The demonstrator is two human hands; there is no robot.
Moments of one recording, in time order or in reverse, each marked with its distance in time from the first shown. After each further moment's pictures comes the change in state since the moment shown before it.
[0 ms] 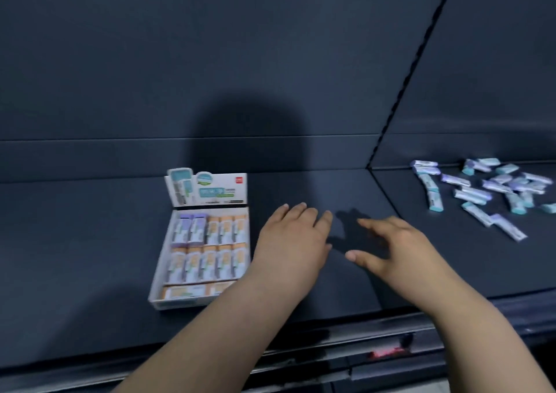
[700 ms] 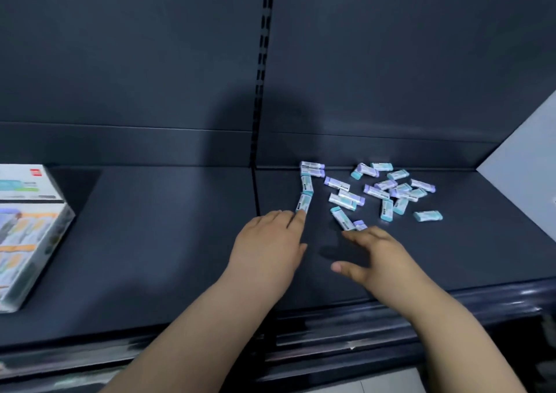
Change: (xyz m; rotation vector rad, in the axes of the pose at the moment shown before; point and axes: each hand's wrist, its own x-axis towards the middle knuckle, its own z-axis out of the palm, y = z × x) left_hand 0.121 0.203 0.036 -0.069 0.034 -0.112; right_hand -0.013 0.226 -0.113 0.011 -0.163 0.116
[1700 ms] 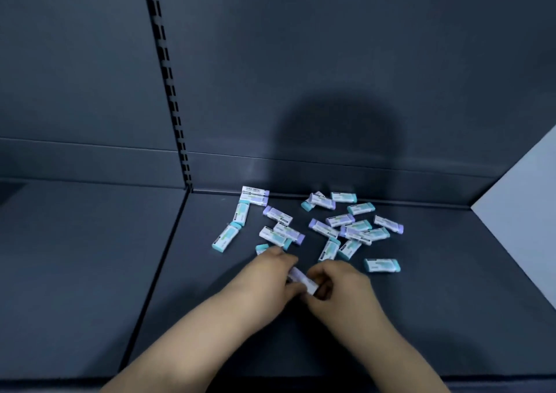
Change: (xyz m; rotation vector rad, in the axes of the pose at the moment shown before) left_hand 0.113 0.107 0.075 -0.373 -0.326 -0.209; right_hand 0.061 0.117 -0.032 0.200 0.011 -0.143
